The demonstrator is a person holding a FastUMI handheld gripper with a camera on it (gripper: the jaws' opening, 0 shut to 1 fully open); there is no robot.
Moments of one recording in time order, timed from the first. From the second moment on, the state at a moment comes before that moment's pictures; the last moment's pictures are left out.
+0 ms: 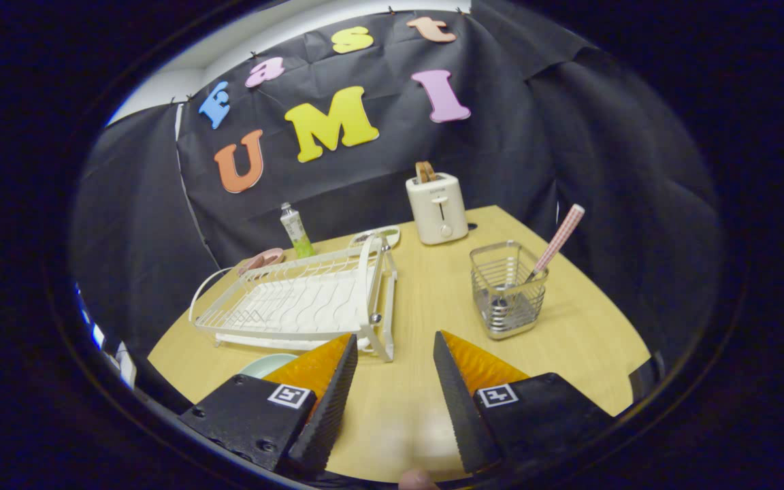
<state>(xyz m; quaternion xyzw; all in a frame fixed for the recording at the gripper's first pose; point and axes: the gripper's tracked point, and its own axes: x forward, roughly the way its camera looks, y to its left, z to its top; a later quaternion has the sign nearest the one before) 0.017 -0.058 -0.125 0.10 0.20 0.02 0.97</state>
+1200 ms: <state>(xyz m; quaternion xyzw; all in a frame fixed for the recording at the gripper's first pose) 0.095 -0.214 -0.126 0.08 0.12 0.00 0.99</state>
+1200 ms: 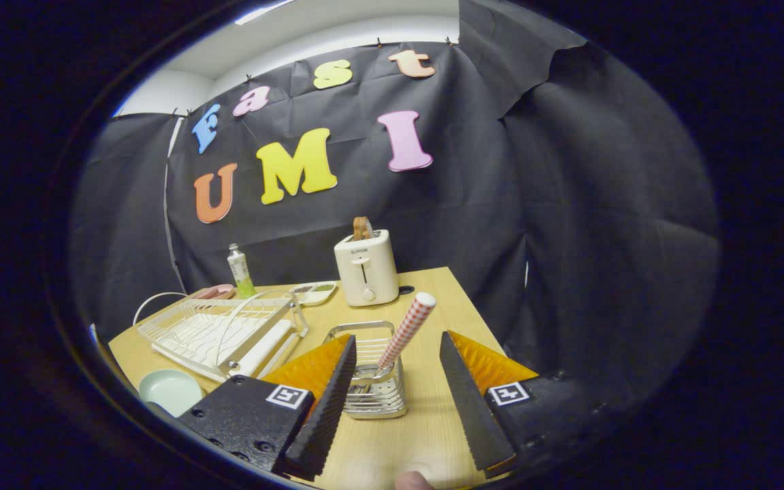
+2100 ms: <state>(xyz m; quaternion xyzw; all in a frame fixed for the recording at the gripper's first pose) 0.090 -0.186 -0.070 0.08 0.10 0.02 0.99</state>
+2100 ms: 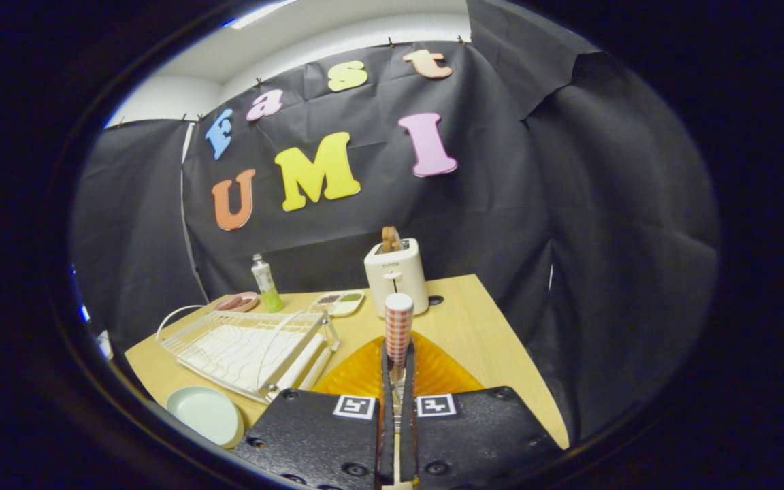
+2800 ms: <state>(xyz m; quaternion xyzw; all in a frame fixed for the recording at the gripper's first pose) -0.015 -0.069 0.005 0.03 0.01 0.03 1.00</state>
